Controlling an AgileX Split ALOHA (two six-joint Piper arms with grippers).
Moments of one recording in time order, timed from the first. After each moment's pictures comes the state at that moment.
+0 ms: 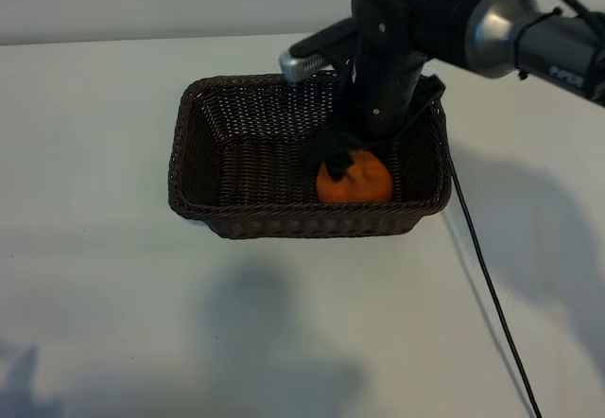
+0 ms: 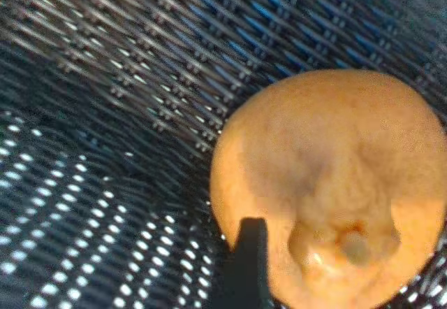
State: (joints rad) left arm -0.01 -0.01 -0.50 -0.06 1.09 0.07; right arm 0.50 2.06 -1.65 0.02 1.01 0.09
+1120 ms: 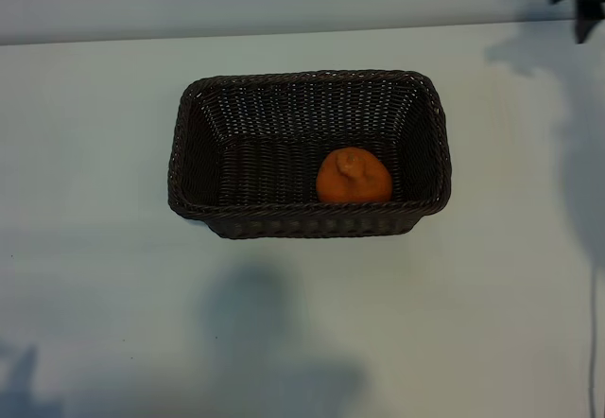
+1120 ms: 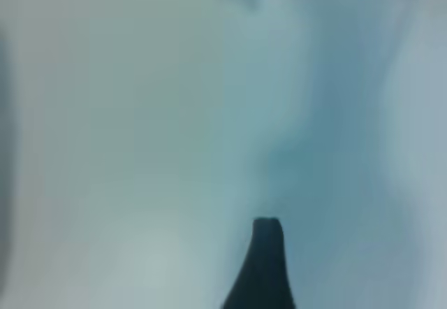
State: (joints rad) left arm -0.01 -0.01 -0.50 -0.06 1.09 0.07; right arm -0.12 2.00 -1.82 -0.06 1.20 0.03
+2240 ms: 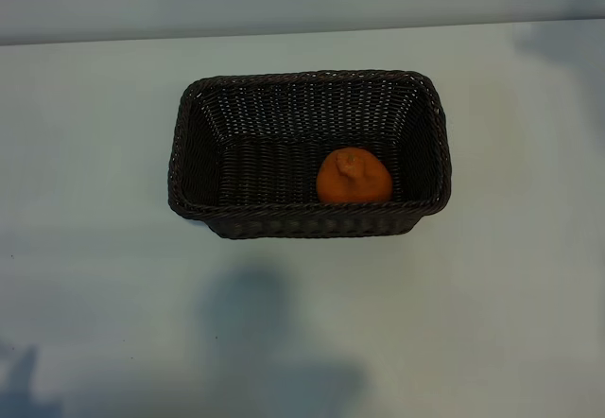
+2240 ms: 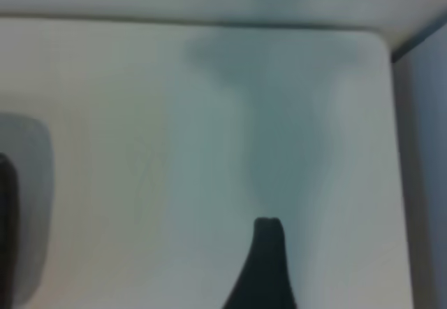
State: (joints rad) left arm -0.01 -0.01 -0.50 -0.06 1.09 0.07; right arm -0.15 1.39 -1.72 -0.06 1.23 -0.02
